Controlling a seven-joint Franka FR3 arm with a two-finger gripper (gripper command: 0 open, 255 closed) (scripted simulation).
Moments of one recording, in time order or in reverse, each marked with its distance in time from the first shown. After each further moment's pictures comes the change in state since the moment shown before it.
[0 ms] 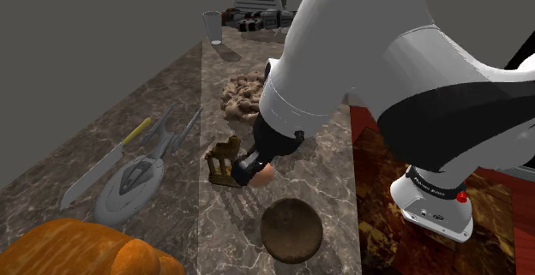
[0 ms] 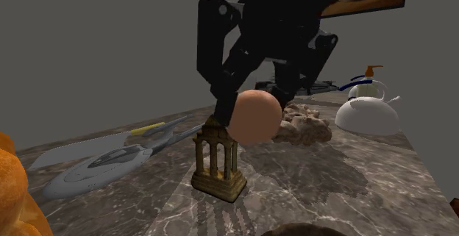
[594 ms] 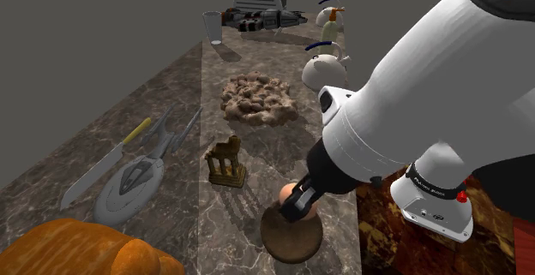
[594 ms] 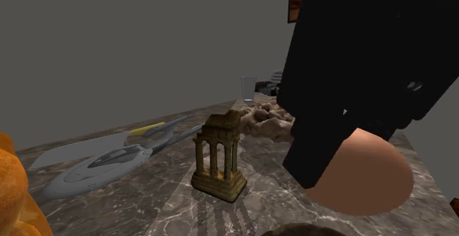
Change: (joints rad) arm 0.152 -0.189 0.022 -0.154 0.127 -0.029 0.062
